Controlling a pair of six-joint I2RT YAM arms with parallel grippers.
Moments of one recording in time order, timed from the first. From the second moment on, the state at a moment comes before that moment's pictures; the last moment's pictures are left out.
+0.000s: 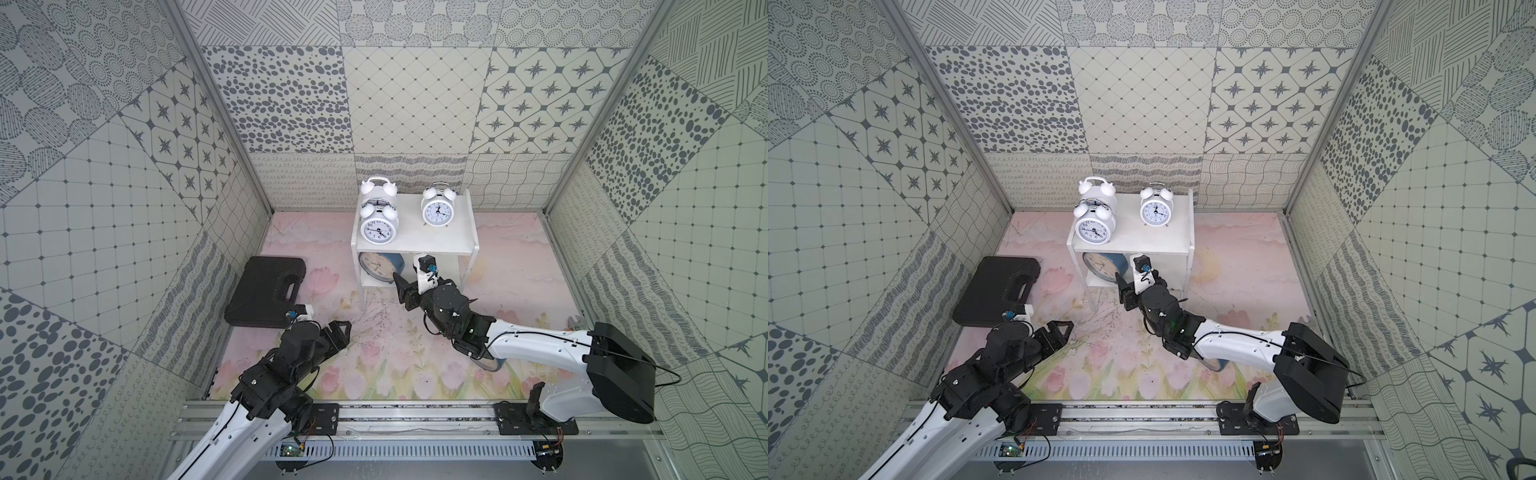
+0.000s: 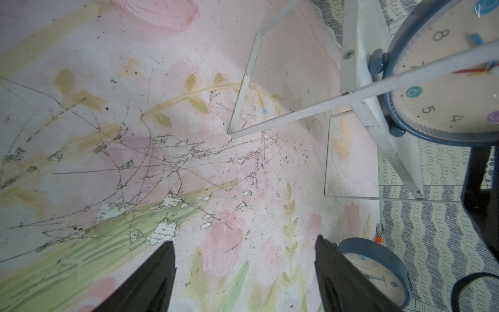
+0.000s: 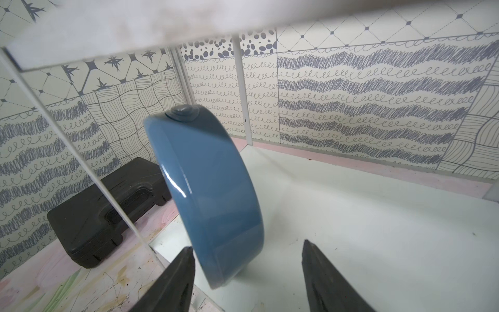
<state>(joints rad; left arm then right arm) -0.59 0.35 0.44 -0.74 -0.08 -1.02 1.02 1.44 0.77 0.55 0.50 0.20</state>
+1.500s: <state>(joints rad) -0.59 0.44 0.43 -0.59 0.07 -1.02 1.18 0.66 0.77 -1.08 0.65 0.89</state>
